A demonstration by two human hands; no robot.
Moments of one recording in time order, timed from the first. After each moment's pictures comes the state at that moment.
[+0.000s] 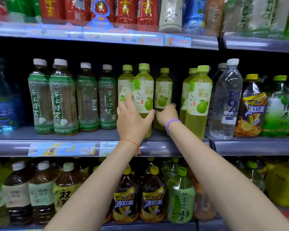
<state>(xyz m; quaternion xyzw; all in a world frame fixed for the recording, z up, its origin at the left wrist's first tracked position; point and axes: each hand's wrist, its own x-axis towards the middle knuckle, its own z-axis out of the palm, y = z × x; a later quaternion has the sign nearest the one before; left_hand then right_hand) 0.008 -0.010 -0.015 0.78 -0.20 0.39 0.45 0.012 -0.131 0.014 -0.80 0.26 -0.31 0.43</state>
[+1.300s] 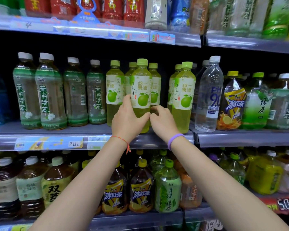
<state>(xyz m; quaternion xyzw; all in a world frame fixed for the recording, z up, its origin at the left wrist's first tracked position) -0.014 -0.013 -0.021 0.79 -0.27 0.30 0.46 -0.076 -0.118 -0.009 -0.85 0.11 -0.32 0.40</state>
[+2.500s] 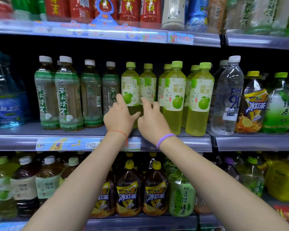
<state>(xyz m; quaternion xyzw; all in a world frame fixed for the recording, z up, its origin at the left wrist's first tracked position) 0.045 0.022 -0.015 0.87 -0.14 0.37 0.30 -0.045 -0.055 -0.006 -0.92 0.06 -0.33 0.19</state>
